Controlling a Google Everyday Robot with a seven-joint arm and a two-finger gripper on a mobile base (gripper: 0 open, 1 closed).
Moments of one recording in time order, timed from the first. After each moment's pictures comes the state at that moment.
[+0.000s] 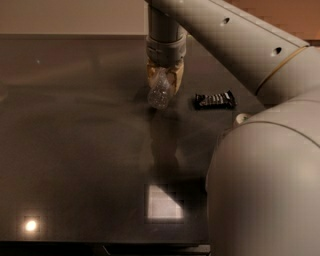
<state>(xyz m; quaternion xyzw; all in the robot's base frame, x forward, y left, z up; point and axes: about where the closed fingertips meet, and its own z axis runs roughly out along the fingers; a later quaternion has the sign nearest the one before) 0.645 -0.024 0.876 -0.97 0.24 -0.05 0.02</state>
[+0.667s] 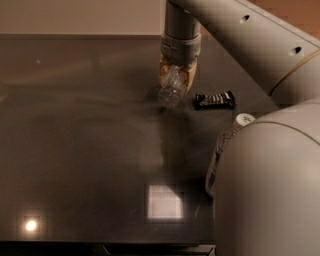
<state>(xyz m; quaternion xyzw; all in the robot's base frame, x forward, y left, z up) 0.643 -0.055 0.879 -0.96 0.27 -0.03 0.03</state>
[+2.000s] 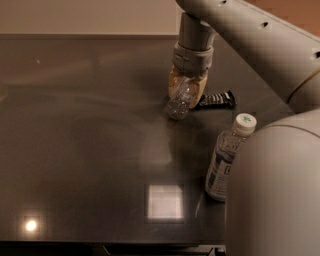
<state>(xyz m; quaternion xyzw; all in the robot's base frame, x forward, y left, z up) 0.619 -0.080 0.855 -0.95 0.29 0.02 0.04</state>
